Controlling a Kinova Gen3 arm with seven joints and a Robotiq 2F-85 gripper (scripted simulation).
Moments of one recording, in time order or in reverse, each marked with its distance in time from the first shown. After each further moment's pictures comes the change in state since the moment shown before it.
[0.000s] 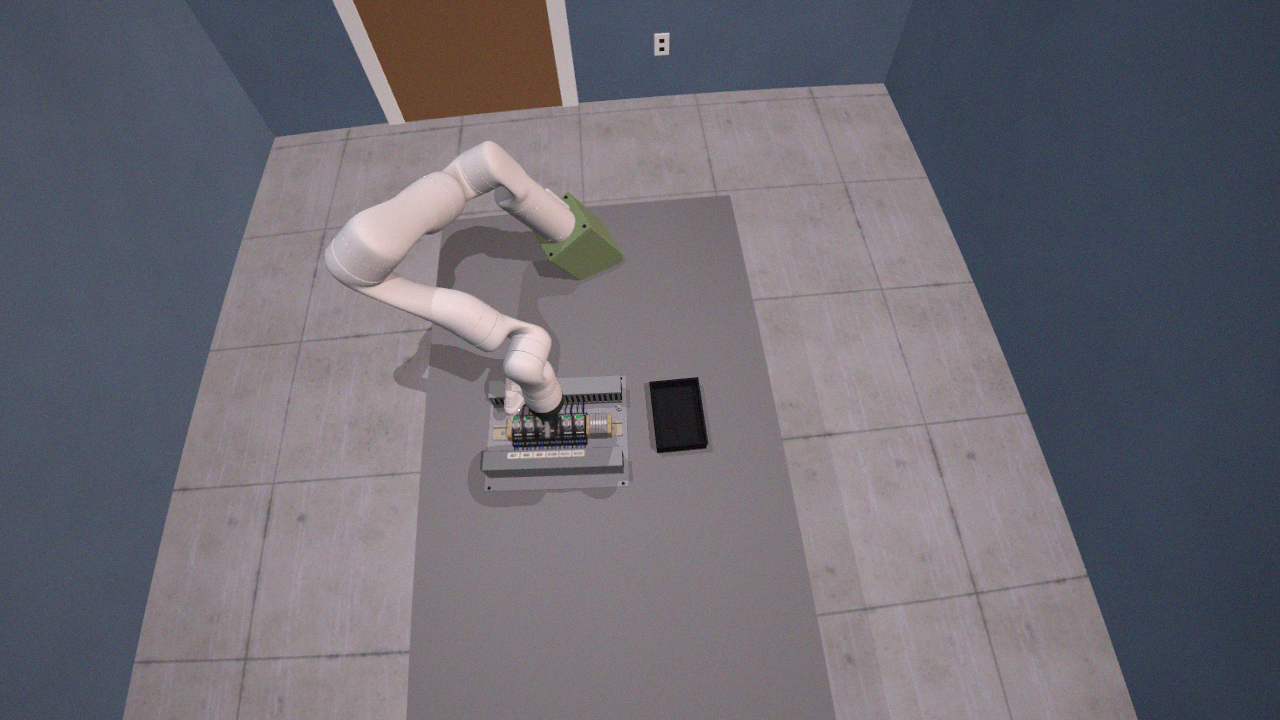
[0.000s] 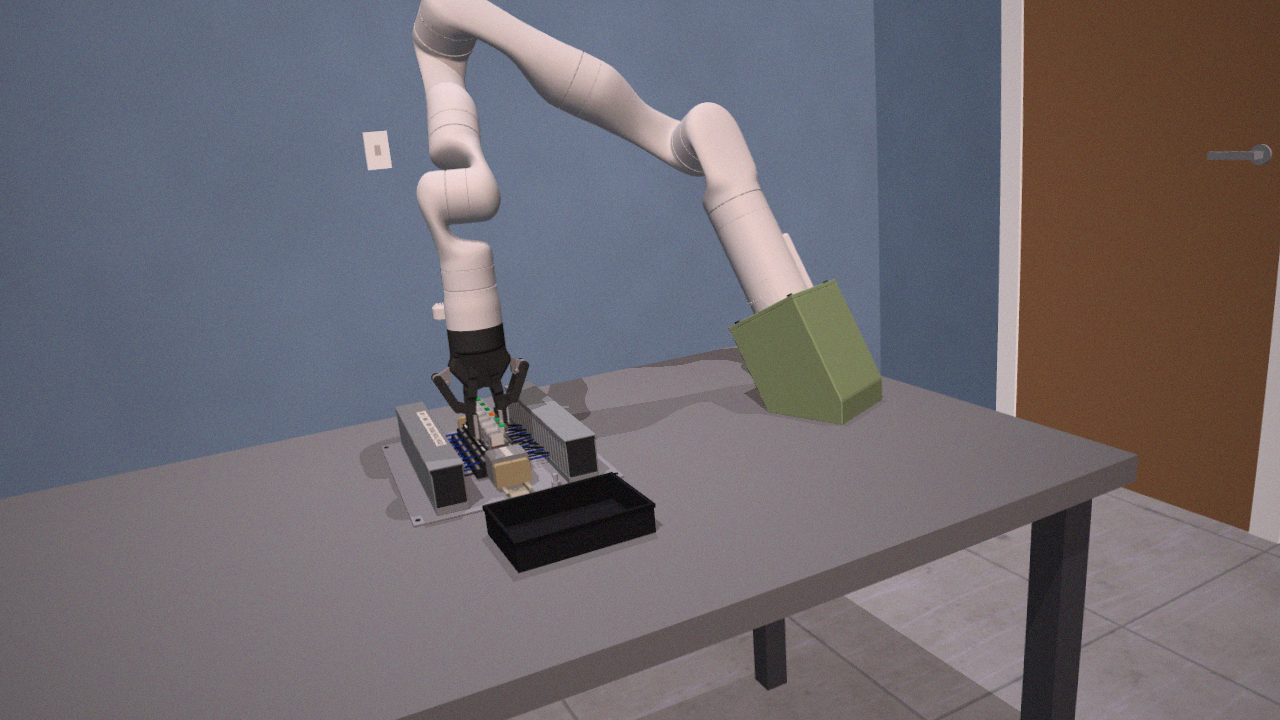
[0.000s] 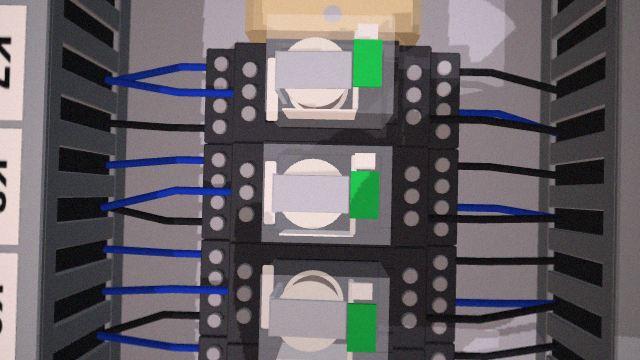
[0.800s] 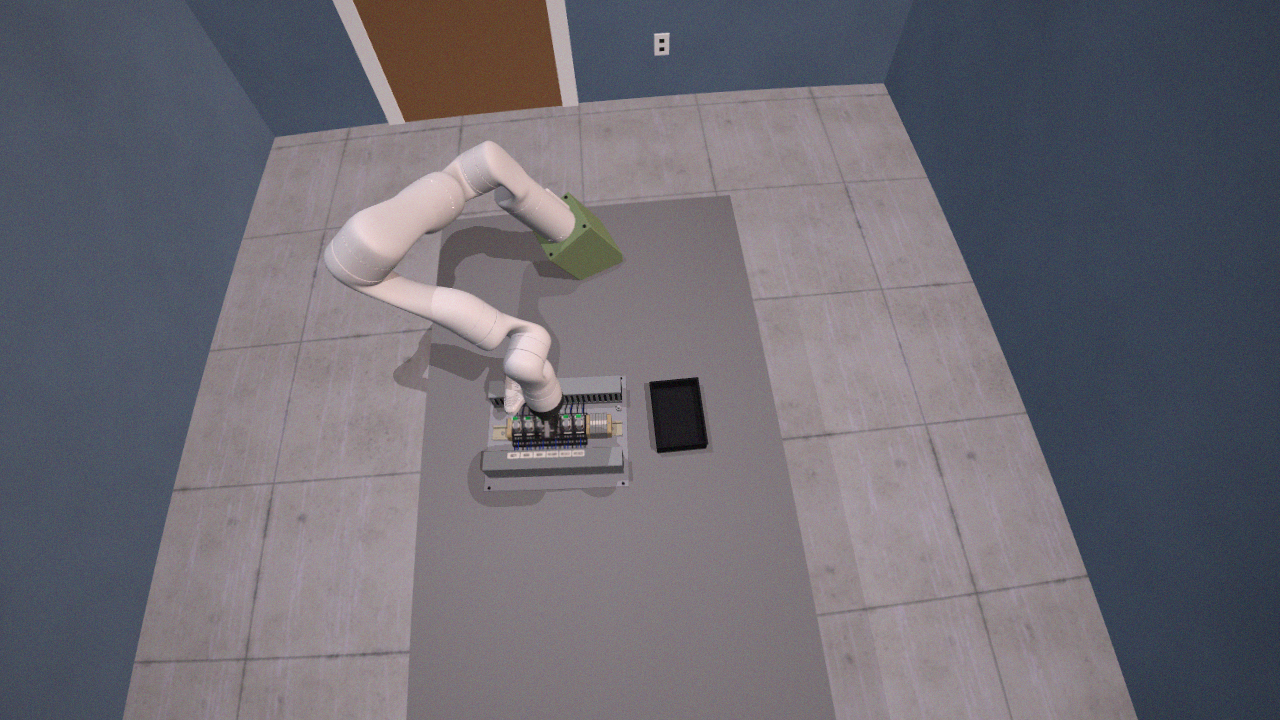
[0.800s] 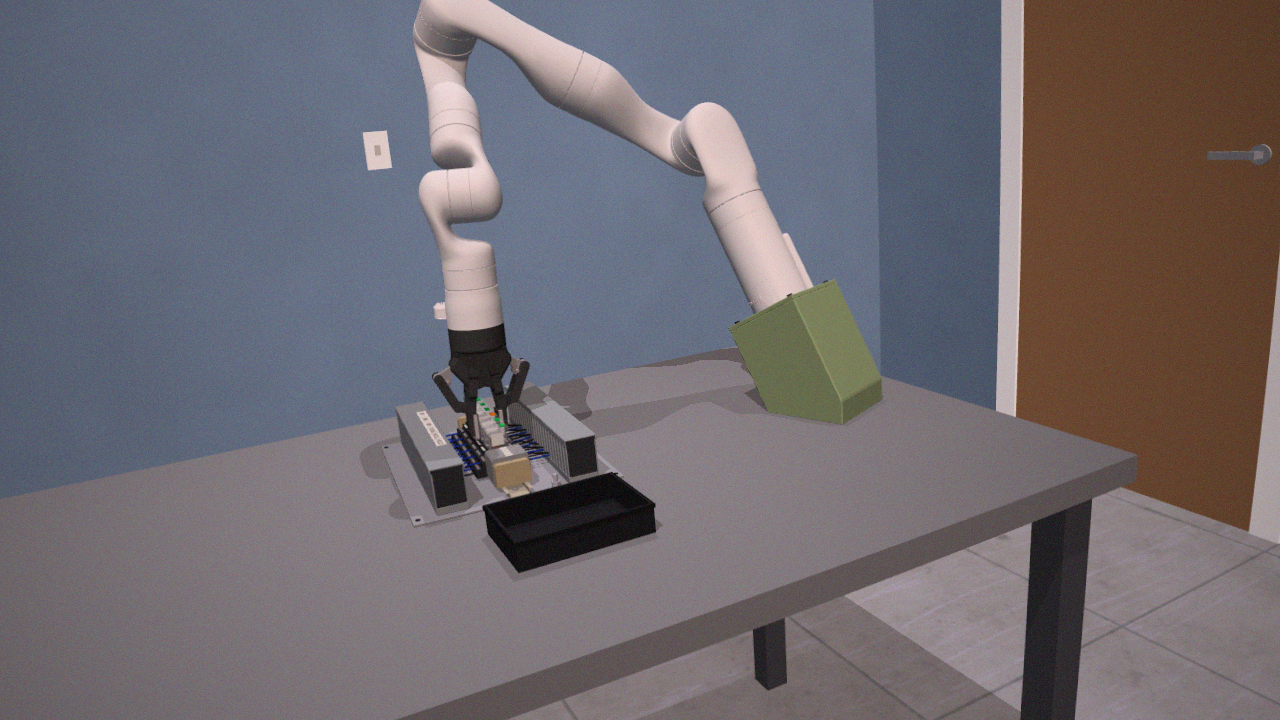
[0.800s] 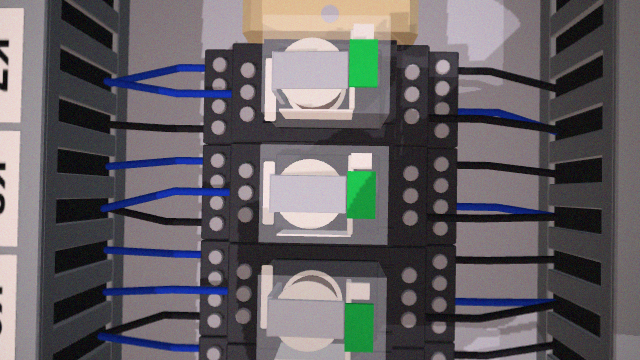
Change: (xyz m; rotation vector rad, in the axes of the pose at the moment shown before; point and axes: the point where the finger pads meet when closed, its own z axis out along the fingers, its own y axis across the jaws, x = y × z) arm 0.000 0.000 0.000 0.008 -0.002 0.006
